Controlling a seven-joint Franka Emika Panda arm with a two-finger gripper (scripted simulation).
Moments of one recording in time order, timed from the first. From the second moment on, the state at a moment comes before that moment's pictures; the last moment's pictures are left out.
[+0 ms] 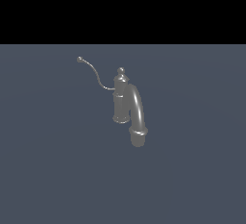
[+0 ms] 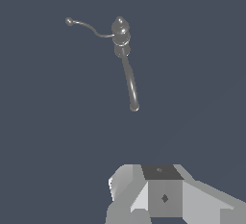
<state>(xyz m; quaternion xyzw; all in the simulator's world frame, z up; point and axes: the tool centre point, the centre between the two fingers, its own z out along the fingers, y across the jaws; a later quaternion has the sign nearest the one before) -0.256 -0.018 0.484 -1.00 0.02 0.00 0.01</state>
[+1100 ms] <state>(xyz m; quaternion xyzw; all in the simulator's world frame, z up) -0.244 -0.024 0.478 -1.00 0.04 0.01 0.02</state>
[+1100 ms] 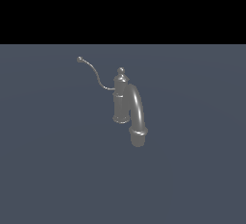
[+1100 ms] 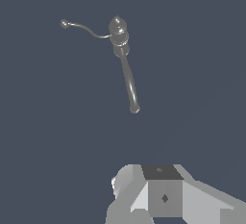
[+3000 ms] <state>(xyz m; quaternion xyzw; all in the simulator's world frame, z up) -0.050 0.054 0.366 -0.91 0.41 0.06 0.06</state>
